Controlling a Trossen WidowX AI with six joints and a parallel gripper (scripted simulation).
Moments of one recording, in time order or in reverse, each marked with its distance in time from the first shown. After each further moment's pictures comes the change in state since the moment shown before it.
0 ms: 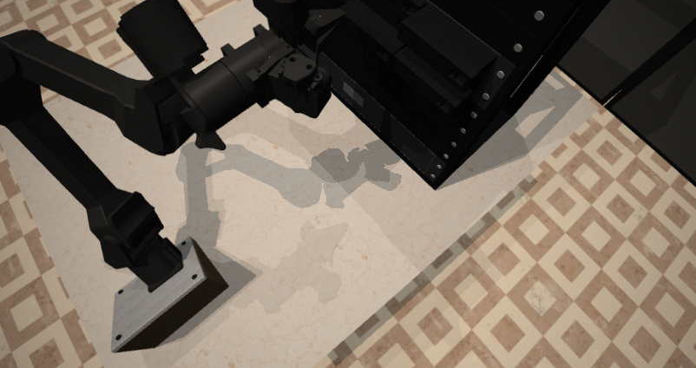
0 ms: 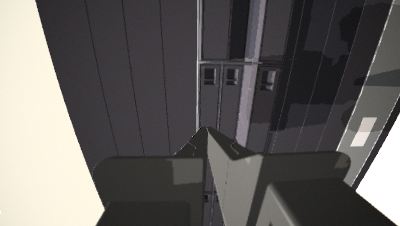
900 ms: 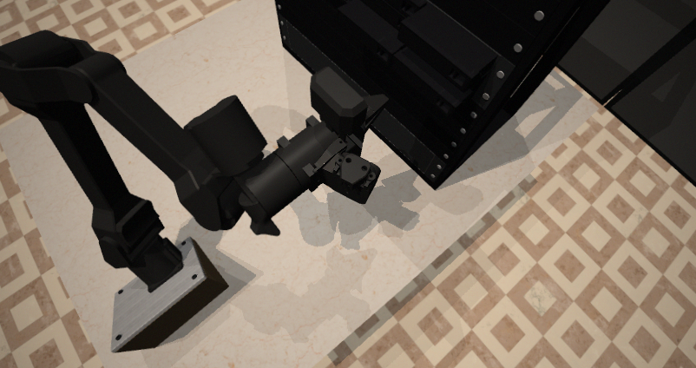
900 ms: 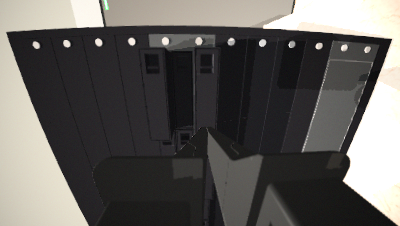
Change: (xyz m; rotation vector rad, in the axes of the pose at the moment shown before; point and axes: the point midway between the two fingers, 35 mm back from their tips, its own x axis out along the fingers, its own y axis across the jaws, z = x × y) arm -0.011 -0.062 0.093 0.011 -0.012 -0.011
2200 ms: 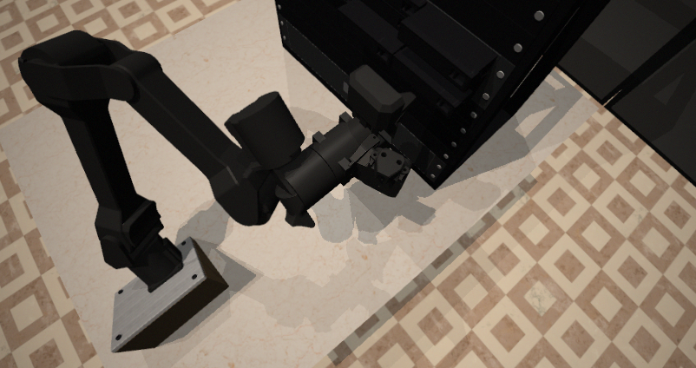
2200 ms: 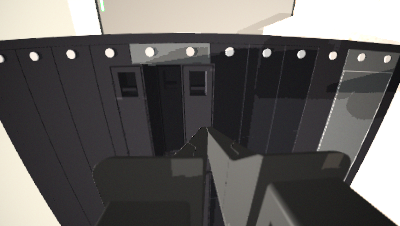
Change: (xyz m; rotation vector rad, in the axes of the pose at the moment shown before) arm 0.036 -0.010 0.016 0.005 -0.001 -0.003
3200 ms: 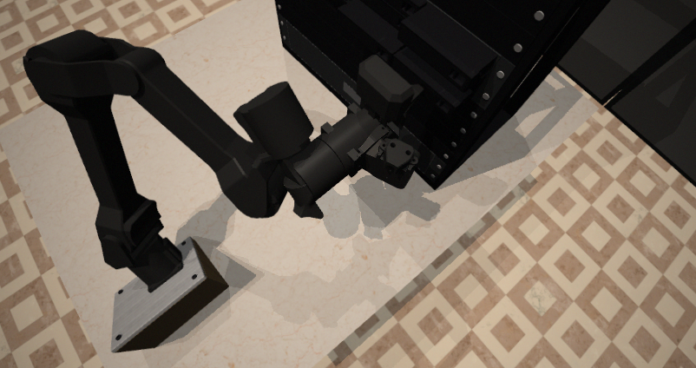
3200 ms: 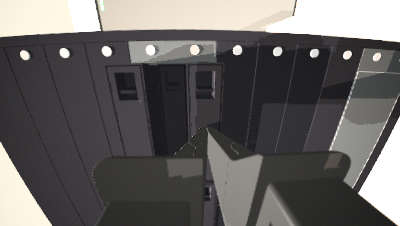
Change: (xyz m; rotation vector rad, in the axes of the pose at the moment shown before) arm 0.013 0.005 -0.001 0.000 -0.001 0.001
